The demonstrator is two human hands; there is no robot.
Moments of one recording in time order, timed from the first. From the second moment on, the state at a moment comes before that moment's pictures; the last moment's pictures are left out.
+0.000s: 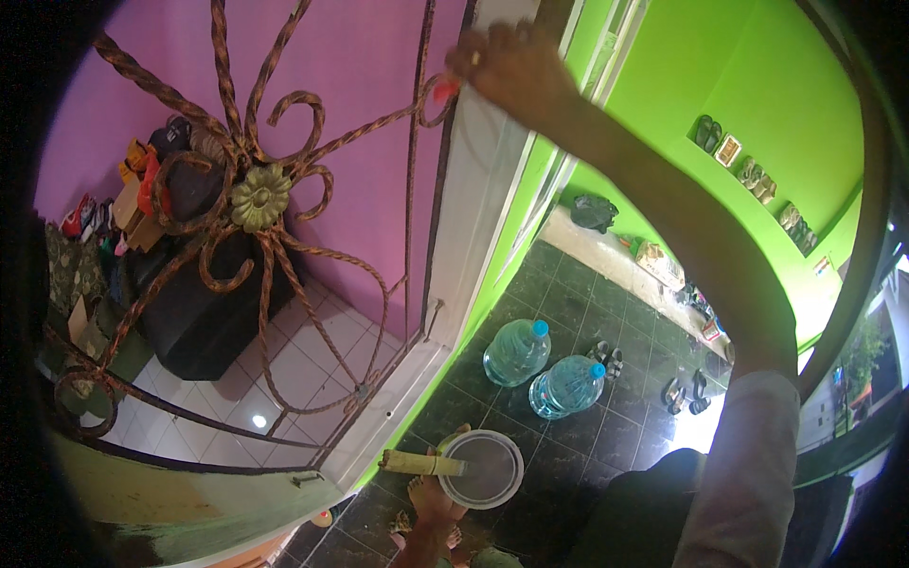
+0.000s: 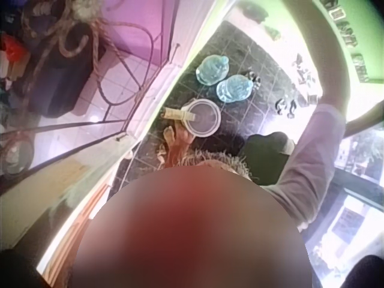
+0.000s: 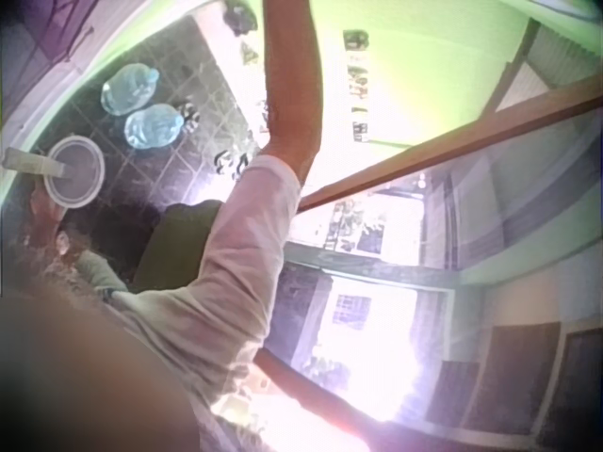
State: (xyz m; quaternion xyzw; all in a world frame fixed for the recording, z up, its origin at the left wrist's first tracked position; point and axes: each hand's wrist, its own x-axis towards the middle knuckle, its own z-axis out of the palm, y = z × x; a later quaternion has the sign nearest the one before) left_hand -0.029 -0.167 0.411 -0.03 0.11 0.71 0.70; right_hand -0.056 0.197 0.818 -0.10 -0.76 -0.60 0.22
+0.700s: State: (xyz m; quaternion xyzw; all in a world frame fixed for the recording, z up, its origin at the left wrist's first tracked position) left_hand -0.022 -0.164 0.426 -0.03 0.12 0.71 0.69; right_hand -0.071 0.200 0.873 -0.10 -0.72 -0.63 0.28
